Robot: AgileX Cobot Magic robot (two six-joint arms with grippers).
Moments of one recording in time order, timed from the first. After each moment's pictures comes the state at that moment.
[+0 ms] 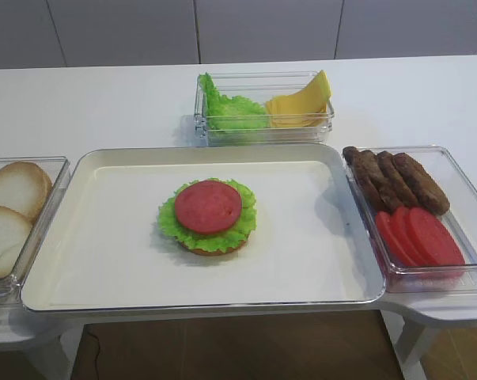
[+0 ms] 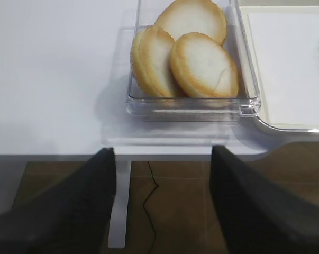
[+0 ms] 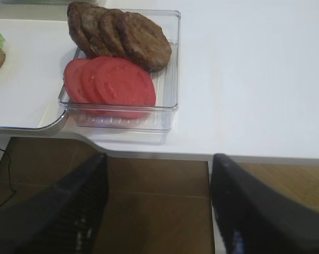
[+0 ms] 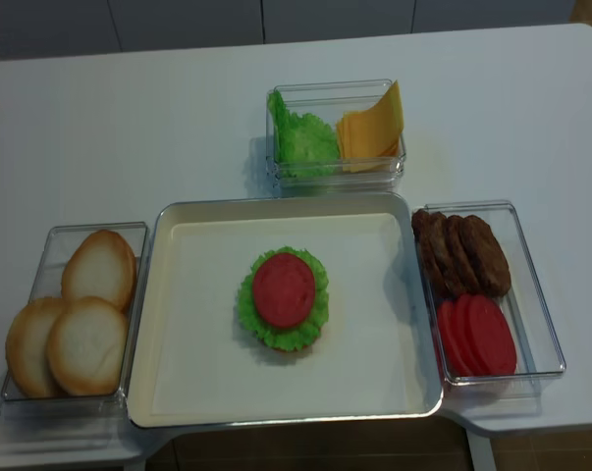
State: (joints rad) left arm 0.04 -0.02 -0.49 0.08 1.19 -0.09; right arm 0.07 -0.02 -0.48 0.12 1.14 -0.04
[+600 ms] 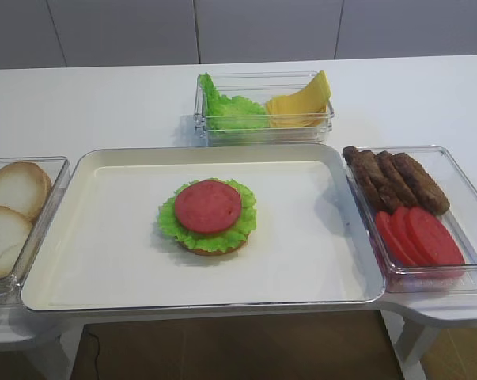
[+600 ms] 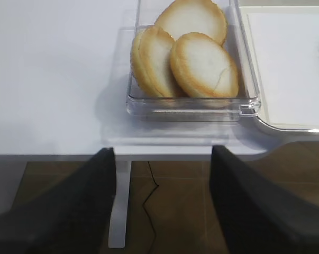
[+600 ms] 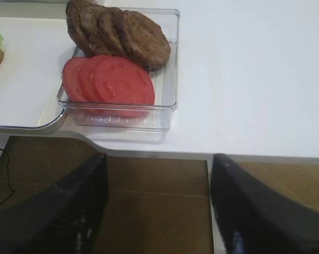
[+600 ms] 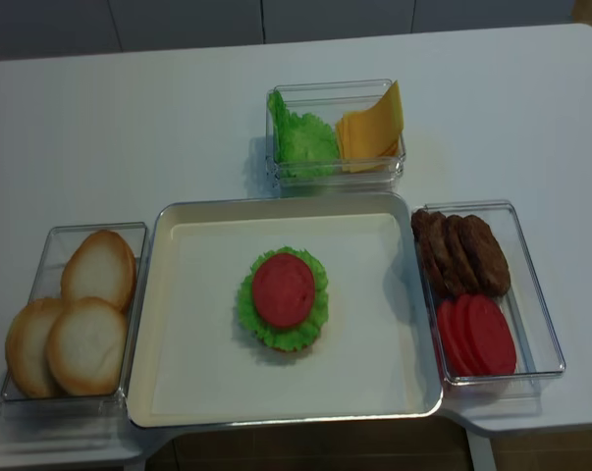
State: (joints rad) left arm 0.04 -0.02 -0.49 0.08 1.19 -0.09; right arm 0.07 -0.02 -0.48 0.11 1.14 -0.04
